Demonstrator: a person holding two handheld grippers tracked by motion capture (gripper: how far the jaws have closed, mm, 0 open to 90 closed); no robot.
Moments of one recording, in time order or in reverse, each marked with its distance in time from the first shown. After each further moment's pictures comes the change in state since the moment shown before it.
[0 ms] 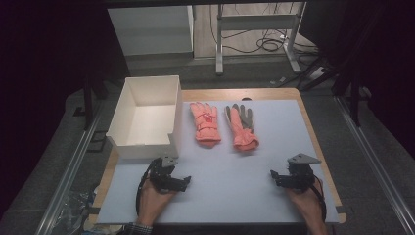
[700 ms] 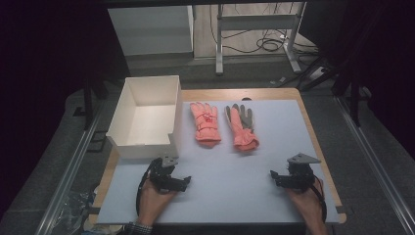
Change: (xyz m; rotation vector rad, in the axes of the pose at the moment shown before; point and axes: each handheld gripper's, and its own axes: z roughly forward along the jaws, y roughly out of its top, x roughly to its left) left arm 0.000 0.000 0.000 -0.002 -0.001 -0.001; right arm 0.000 0.000 0.000 0.005 0.000 -0.001
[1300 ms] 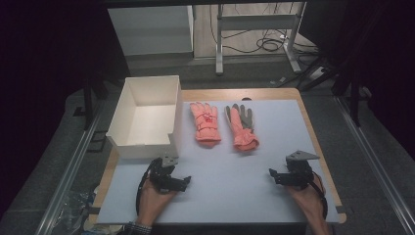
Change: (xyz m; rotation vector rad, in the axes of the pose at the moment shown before) left arm 0.000 0.000 0.000 0.001 0.000 0.000; right arm 0.001 0.013 -0.002 0.014 0.038 -0.004
